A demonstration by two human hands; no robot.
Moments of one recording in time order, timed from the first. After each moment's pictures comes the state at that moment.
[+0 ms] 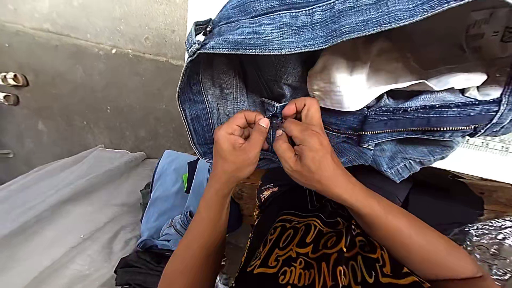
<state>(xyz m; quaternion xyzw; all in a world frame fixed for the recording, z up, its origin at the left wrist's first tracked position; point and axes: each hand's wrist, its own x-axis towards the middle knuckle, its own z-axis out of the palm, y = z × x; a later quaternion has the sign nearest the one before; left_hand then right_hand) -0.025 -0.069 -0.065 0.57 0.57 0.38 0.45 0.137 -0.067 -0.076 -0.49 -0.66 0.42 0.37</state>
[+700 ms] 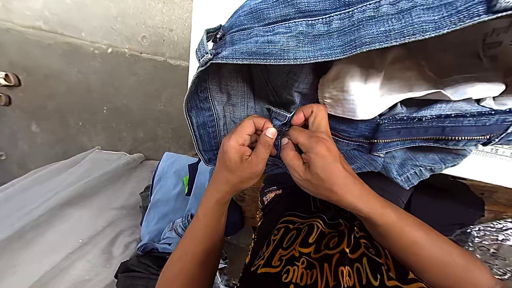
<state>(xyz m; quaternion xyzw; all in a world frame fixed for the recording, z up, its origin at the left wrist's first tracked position) -0.038 -0.064 -0.063 0.63 0.52 0.35 0.46 0.139 -0.065 -0.067 -0.51 -0.68 0.42 0.31</state>
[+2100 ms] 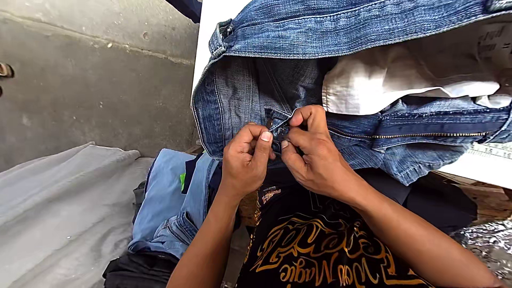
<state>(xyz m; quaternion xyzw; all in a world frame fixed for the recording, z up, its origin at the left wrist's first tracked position) -0.033 -0.093 -0.080 0.57 0.54 0.44 0.44 0.140 -0.071 -0.080 -0.45 -0.71 0.42 0.35</state>
